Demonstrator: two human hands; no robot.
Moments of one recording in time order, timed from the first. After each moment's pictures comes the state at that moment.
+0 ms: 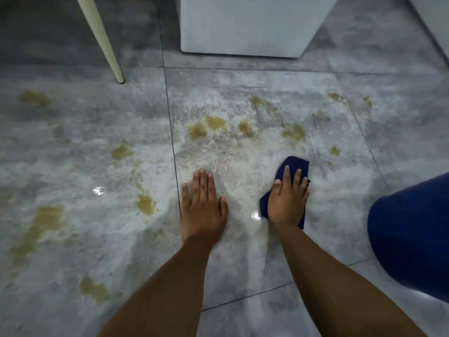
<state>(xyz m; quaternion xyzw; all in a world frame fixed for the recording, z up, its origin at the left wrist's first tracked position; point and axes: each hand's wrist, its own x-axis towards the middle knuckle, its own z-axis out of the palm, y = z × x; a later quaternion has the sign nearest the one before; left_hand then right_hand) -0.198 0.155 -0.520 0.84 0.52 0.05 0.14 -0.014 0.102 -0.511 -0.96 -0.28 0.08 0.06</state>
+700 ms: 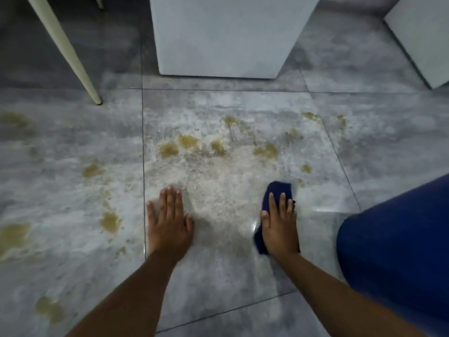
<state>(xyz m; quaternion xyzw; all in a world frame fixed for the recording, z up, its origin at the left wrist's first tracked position) -0.139 0.165 -0.528 0.84 0.53 0.01 0.09 0.092 0.052 -0.516 -0.91 -0.39 0.14 0.05</state>
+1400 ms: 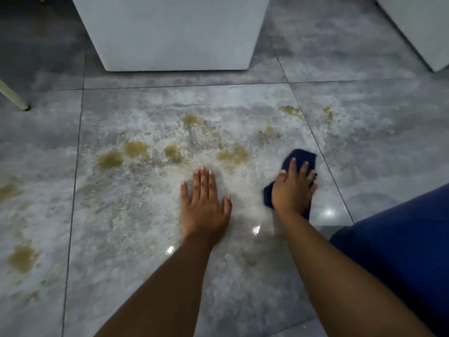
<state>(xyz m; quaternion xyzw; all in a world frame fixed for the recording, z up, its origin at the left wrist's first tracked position) 0.010 0.153 -0.520 0.85 0.51 0.03 0.13 0.200 0.111 -0.508 -0.96 -0.24 0.06 0.10</state>
